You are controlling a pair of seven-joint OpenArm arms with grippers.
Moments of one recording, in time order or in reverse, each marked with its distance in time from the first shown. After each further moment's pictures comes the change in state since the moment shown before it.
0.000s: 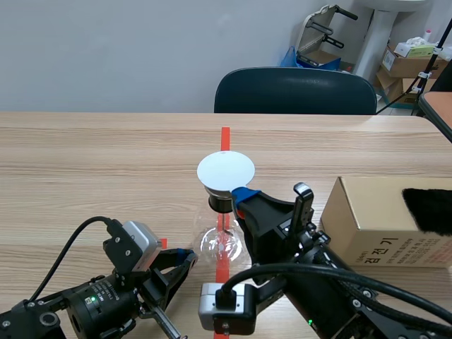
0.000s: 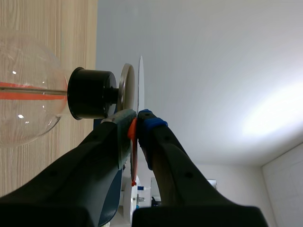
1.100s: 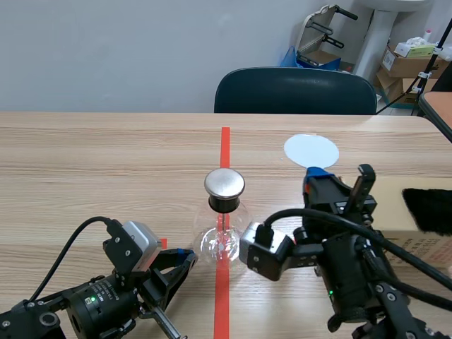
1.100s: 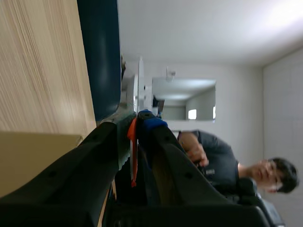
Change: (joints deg) left arm 0.0 0.0 0.0 0.0 0.0 0.0 0.0; right arm 0.0 0.0 0.0 0.0 0.2 0.0 -31.3
